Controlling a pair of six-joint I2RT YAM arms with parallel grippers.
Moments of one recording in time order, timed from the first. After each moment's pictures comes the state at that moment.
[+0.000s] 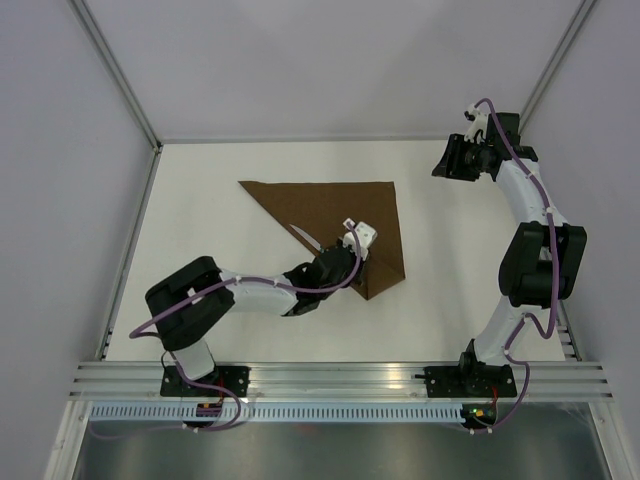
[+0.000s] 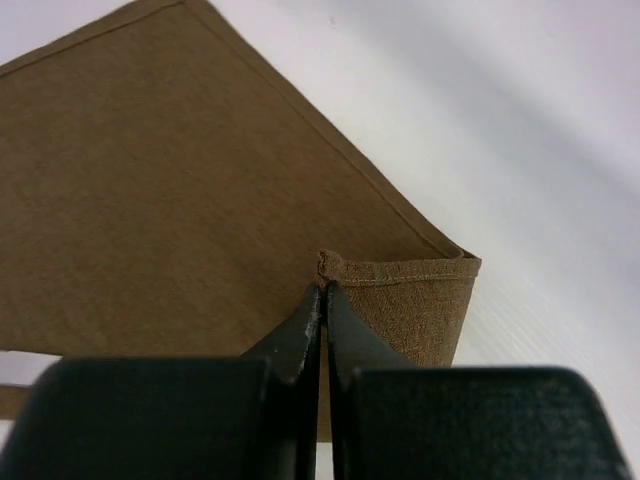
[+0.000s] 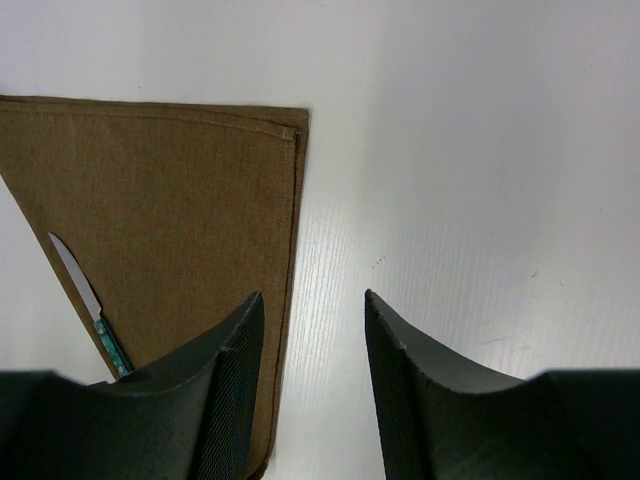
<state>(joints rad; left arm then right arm) -1.06 1.73 0.82 0.61 -0.29 -0.14 -0.11 1.85 1.61 -0.57 -0.44 0.10</state>
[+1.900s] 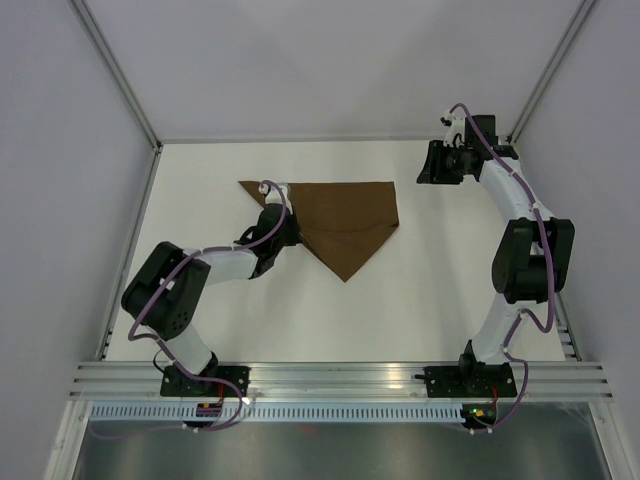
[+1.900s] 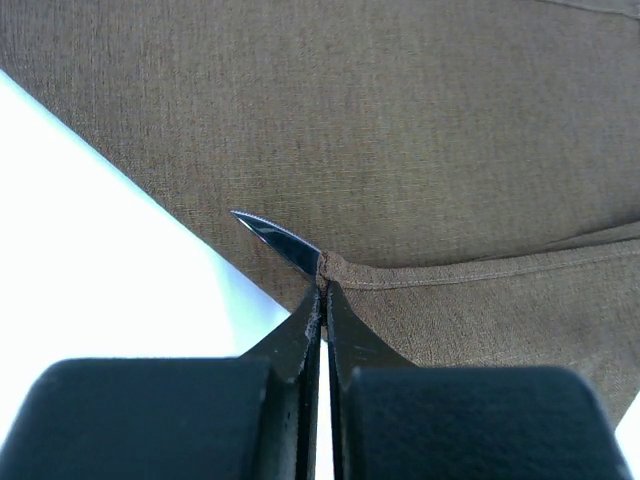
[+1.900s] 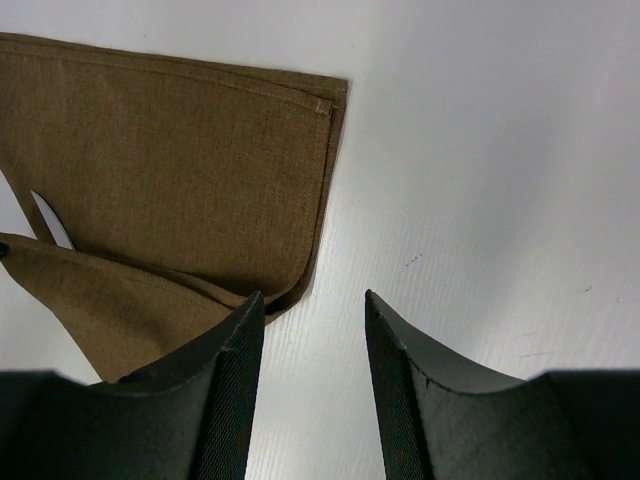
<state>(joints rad) -0.54 1.67 0.77 0.39 -0.23 -0.42 -0.02 1.88 1.62 -0.60 -0.40 0.06</state>
